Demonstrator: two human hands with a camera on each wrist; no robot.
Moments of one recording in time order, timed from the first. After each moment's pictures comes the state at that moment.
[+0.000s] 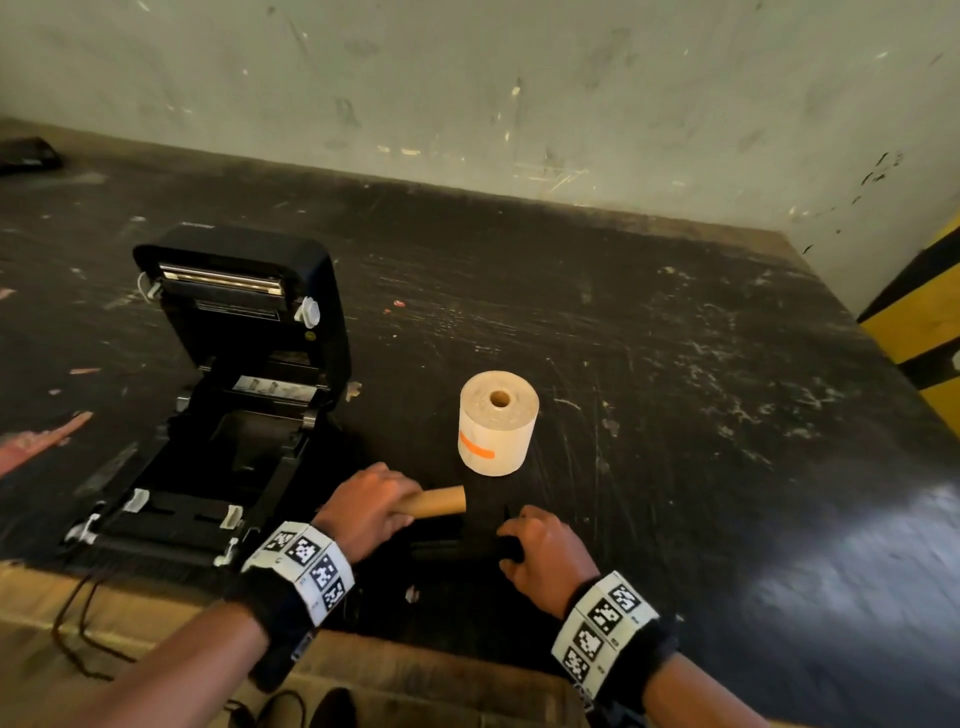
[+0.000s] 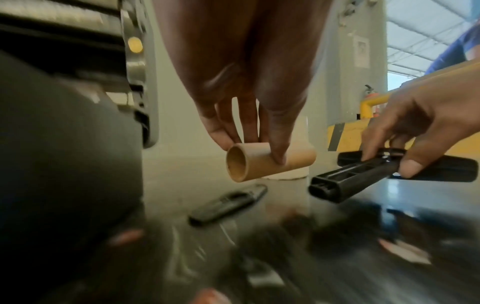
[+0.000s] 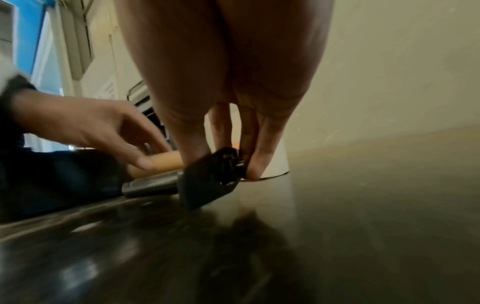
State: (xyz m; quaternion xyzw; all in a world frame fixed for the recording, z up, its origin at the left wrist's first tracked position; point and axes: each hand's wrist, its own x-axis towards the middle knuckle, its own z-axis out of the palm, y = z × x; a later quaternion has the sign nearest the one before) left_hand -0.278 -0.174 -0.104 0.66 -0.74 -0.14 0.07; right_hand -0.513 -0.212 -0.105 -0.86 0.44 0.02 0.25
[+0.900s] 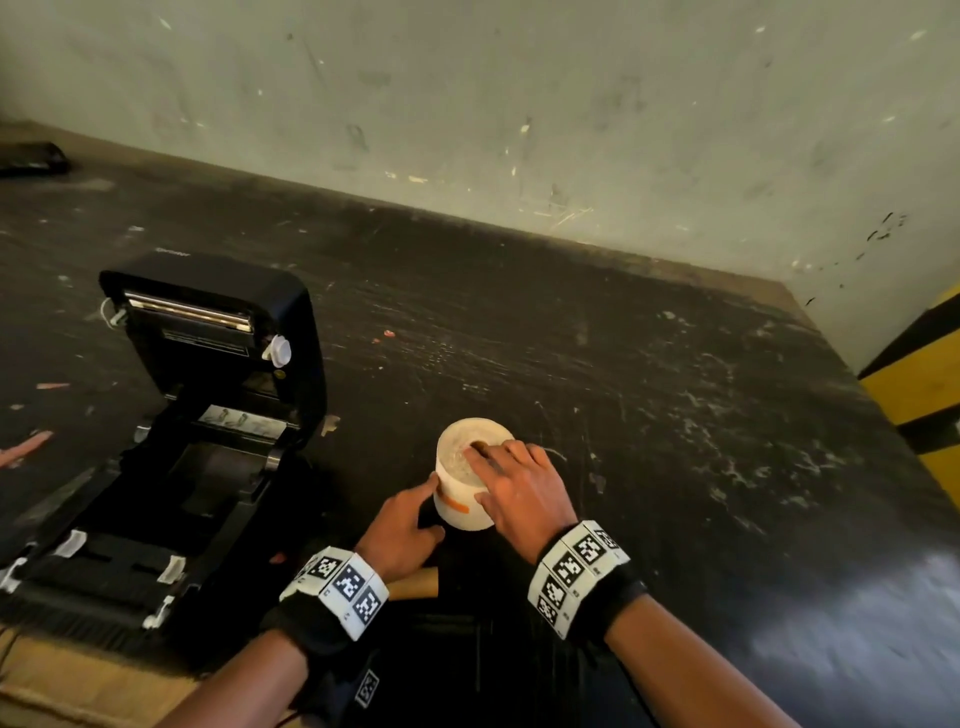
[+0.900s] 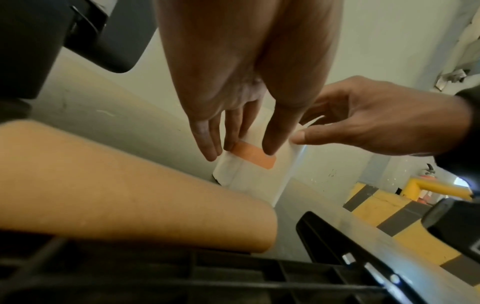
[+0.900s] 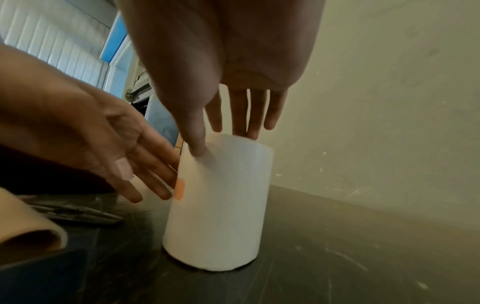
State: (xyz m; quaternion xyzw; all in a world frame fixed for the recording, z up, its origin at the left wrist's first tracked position) left_hand -0.328 -0.236 -0.123 0.70 -0.52 -0.36 0.32; right_hand -0.487 -0.305 -0.067 -0.94 0.32 -0.06 -0.06
